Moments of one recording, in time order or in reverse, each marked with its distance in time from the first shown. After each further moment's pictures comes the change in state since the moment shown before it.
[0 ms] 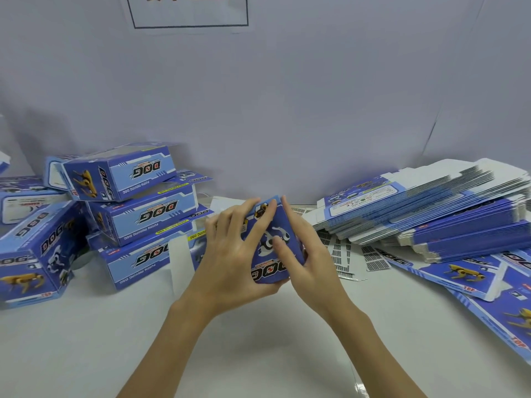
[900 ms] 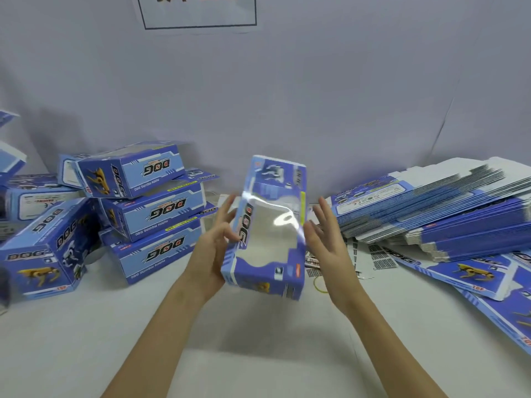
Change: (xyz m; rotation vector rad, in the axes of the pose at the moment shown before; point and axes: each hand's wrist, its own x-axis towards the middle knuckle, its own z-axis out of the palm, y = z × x) left_hand 0.005 -0.026 -0.009 -1.695 -0.020 -0.945; right_hand 0.005 0.007 -0.013 0.206 0.151 0.191
